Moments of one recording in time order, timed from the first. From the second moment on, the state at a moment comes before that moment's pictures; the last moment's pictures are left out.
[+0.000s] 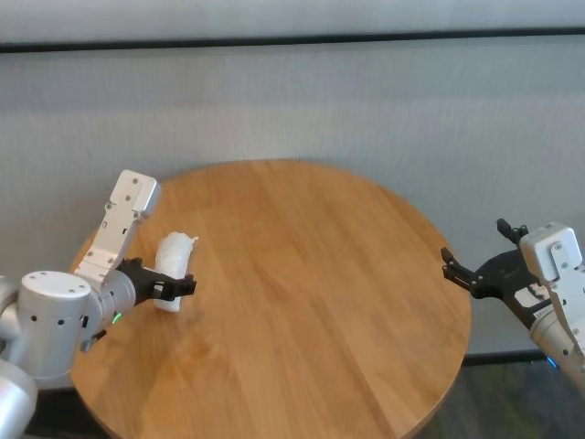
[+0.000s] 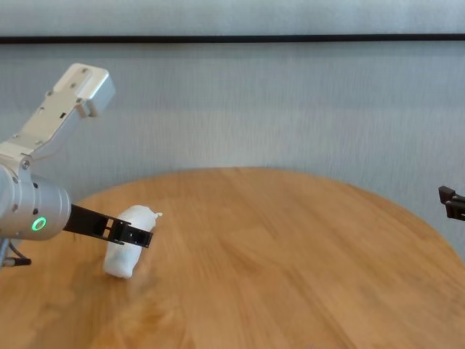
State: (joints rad) left arm -0.44 0.33 0.42 -1.29 -0.27 0.55 -0.09; right arm 0.20 0.60 -0.45 -1.41 0.25 -0.12 -0.03
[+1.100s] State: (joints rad) left arm -0.51 0.27 0.42 -1.12 -0.22 0.53 -0.14; right arm 0.20 0.60 -0.45 -1.41 0.25 -0.12 -0.03
